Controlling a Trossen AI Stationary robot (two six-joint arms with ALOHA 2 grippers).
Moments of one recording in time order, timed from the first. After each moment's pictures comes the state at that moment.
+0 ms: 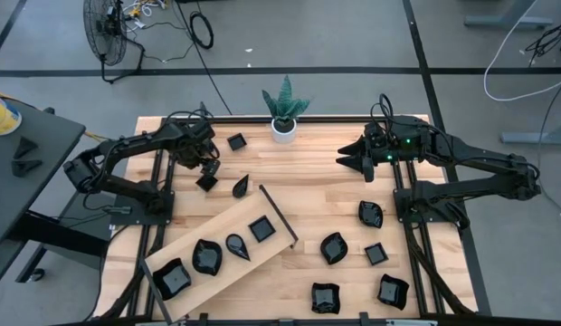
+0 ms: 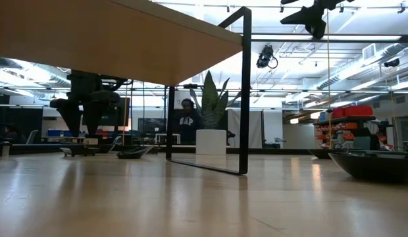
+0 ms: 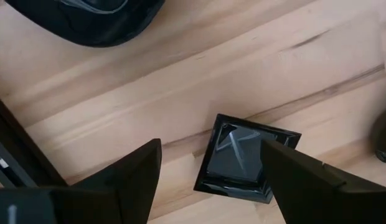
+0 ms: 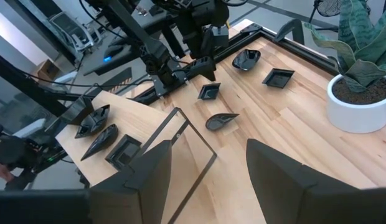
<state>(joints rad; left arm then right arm) 0.76 1.33 0.74 -0.86 0.02 -0.40 -0.24 0.85 0.94 -0.46 -0.15 0.43</state>
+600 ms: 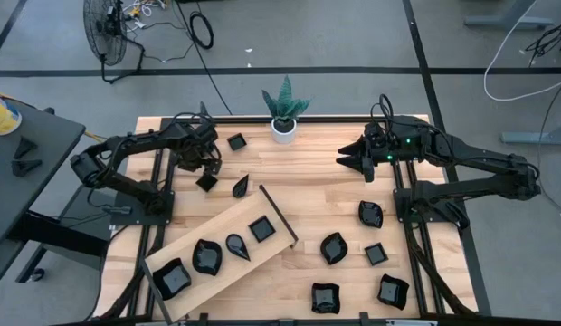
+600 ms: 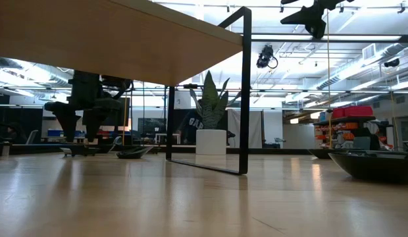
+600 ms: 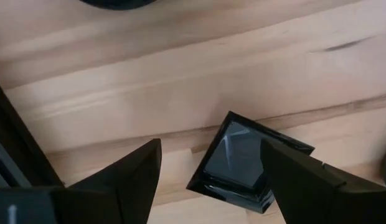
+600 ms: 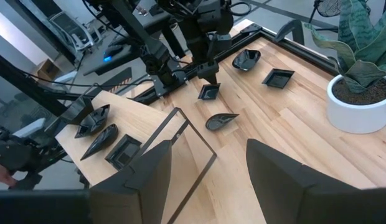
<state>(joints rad) 0.75 1.41 0.74 -0.86 0.02 -0.57 -0.24 0.85 0.94 -0.46 -0.15 0.43</state>
